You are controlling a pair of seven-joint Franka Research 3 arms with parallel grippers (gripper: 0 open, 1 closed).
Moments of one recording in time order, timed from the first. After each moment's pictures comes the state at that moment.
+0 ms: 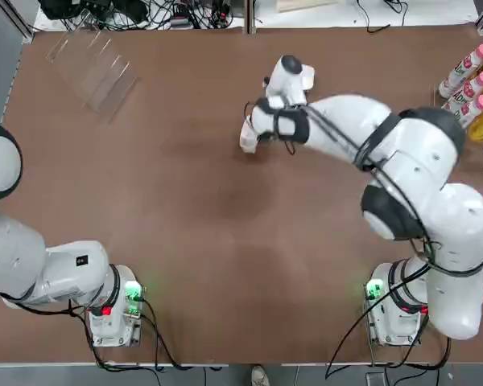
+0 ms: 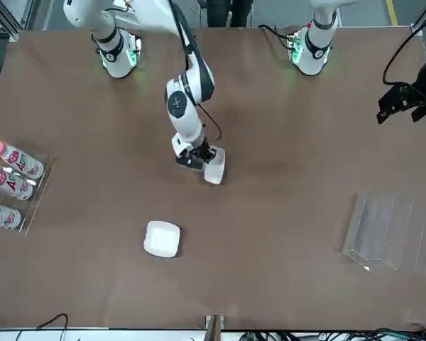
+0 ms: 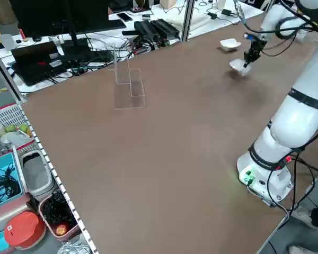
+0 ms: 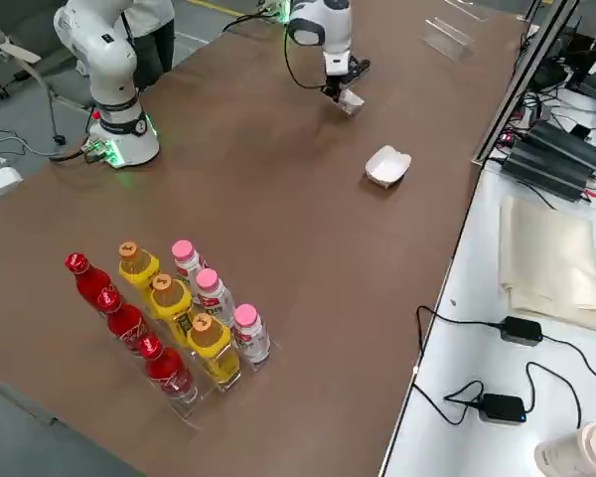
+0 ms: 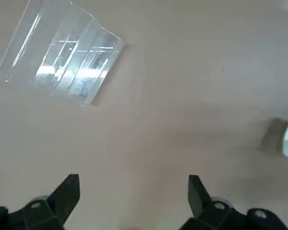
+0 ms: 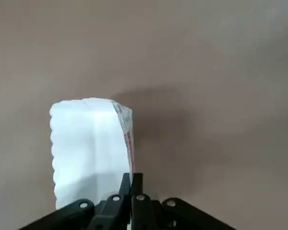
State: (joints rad) left arm 0.18 0.05 -0.27 -1.39 0.01 1.45 -0.11; right arm 1.19 0.55 -0.50 -1.87 0.75 2.44 0.69
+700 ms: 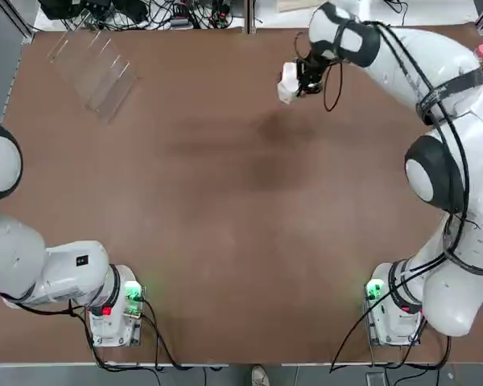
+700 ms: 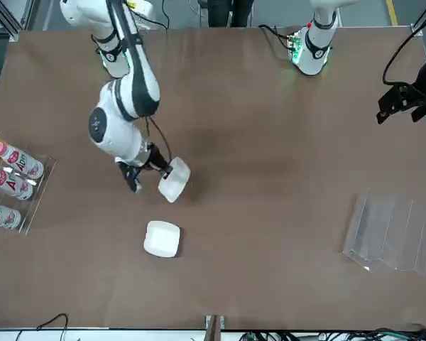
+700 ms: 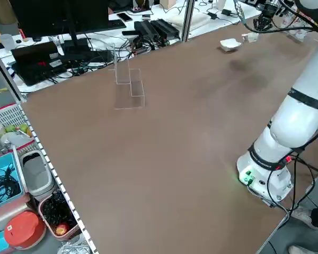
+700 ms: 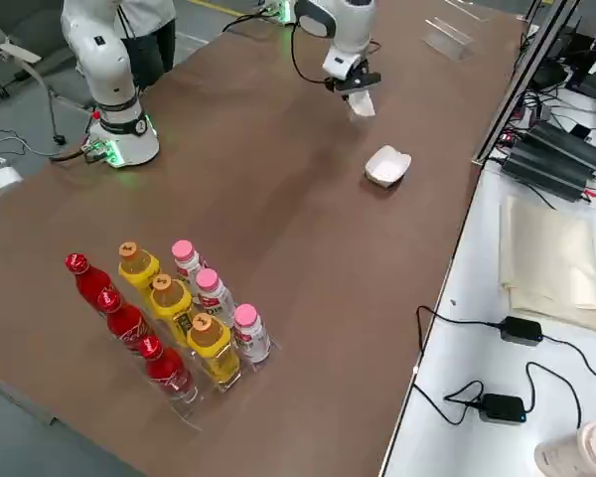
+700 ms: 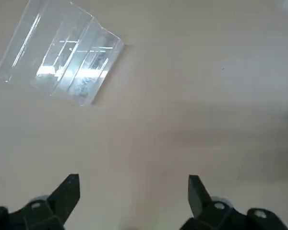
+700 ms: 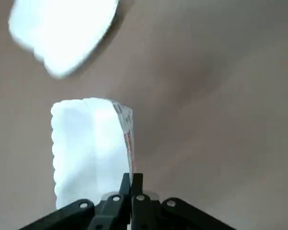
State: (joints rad) left arm 0.18 0.05 -0.27 -1.39 0.01 1.45 -0.11; right arm 1.05 0.38 -0.73 -1.89 0.73 2.13 0.88
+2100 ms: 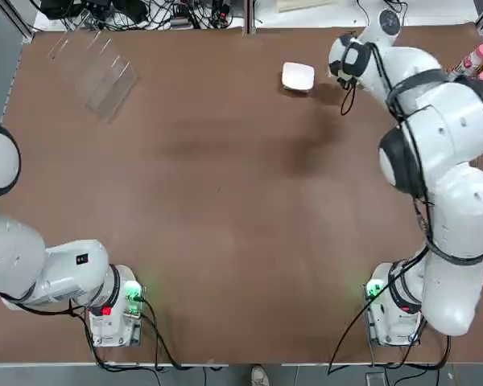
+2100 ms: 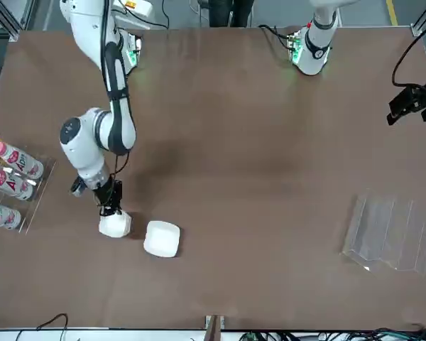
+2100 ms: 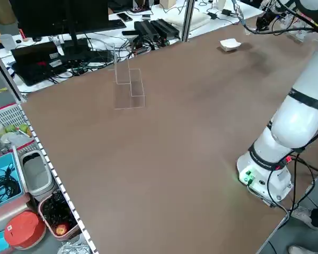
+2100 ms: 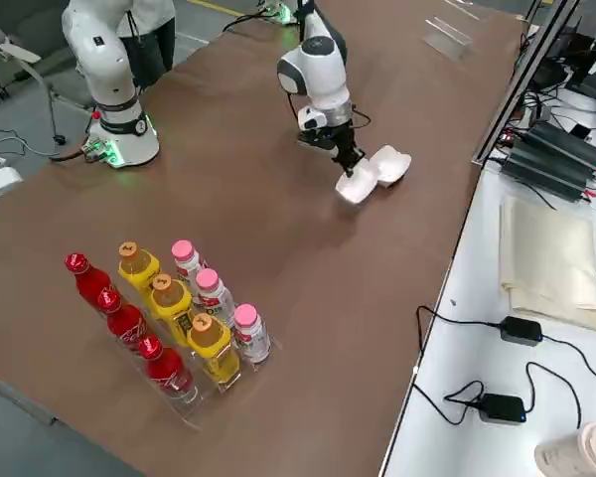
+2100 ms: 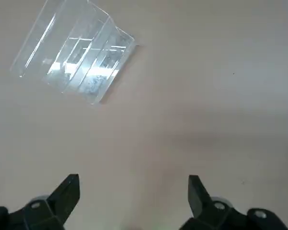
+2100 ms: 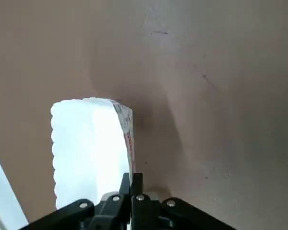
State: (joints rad) left arm 0.21 0.05 -0.26 -1.39 0.02 1.45 -0.11; right arm 1.03 0.59 -0.84 -2.03 0.86 2.65 1.47
